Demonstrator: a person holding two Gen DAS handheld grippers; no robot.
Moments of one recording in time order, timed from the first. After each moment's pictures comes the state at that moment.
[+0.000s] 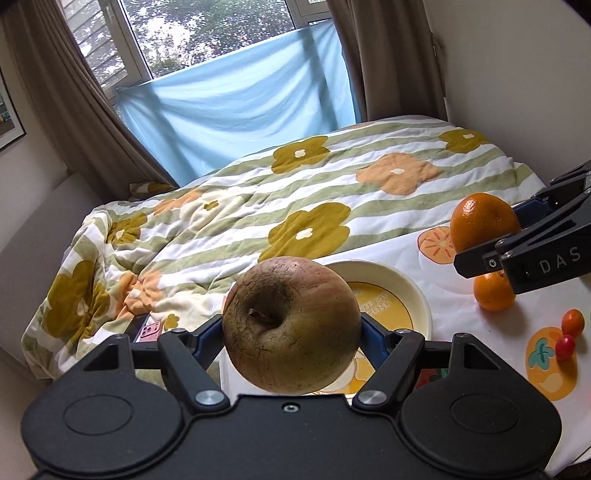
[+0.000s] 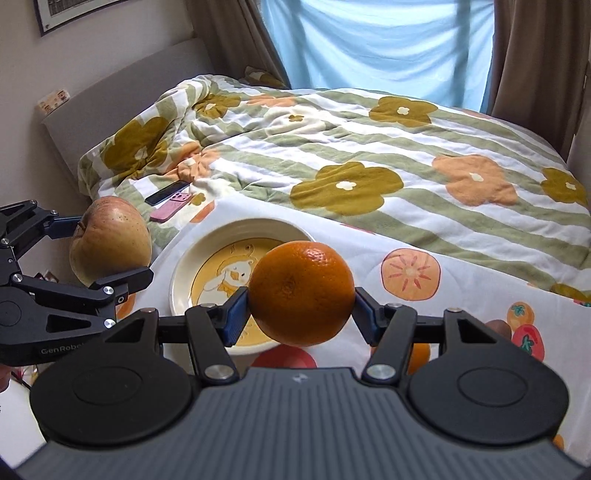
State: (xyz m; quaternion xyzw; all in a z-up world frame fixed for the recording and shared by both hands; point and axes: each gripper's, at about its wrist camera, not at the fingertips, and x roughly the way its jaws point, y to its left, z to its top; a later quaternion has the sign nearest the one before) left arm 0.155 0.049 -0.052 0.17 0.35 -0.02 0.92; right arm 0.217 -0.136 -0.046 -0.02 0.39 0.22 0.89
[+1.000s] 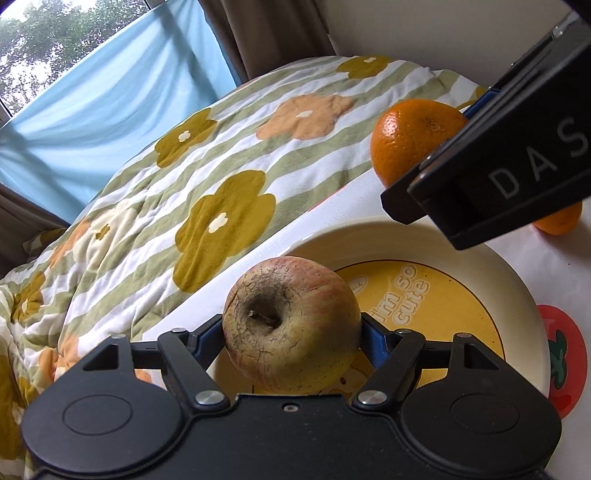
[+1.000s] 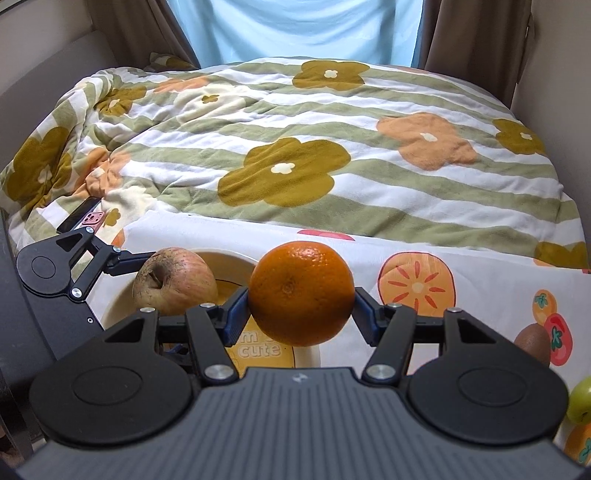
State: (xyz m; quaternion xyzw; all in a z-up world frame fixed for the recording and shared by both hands) left arm 0.288 0.057 -0.169 0.28 0.39 -0.20 0.85; right arm 0.321 -0.071 -0.113 0.00 0.44 0.08 0.89
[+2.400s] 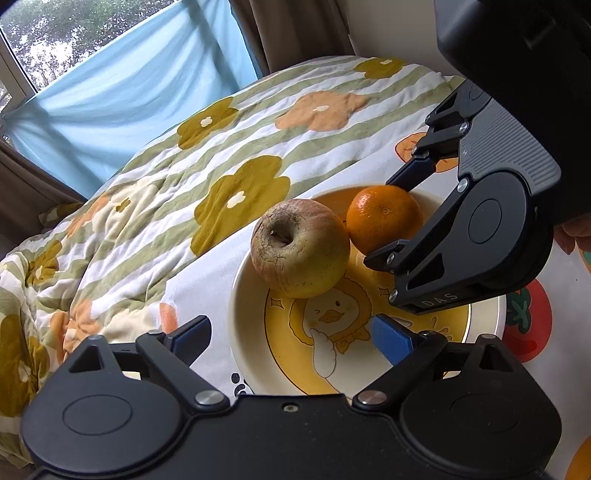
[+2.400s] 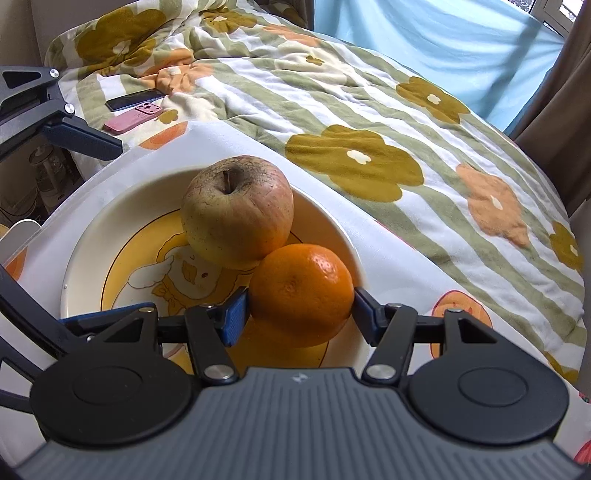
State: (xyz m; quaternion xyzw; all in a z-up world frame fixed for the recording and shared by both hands) left arm 0.241 0.080 -0.147 0.26 0.40 -0.16 0.86; right arm 0.302 -0.017 -0.165 -0.21 0.41 0.21 0.86
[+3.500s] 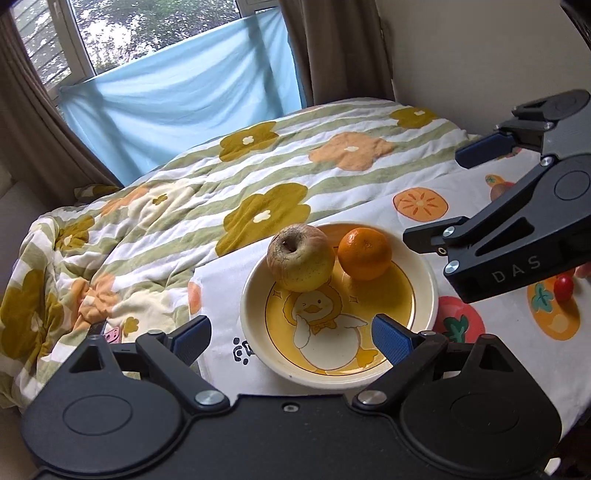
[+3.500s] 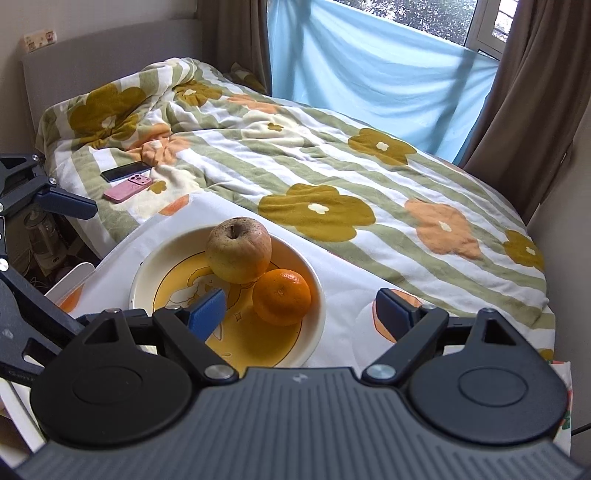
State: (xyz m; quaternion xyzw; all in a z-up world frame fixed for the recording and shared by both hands) left arm 0.163 0.080 -0.089 0.17 0.37 -0.11 0.91; right arm 0.208 -0.060 -0.078 -0.15 0.33 0.16 0.92
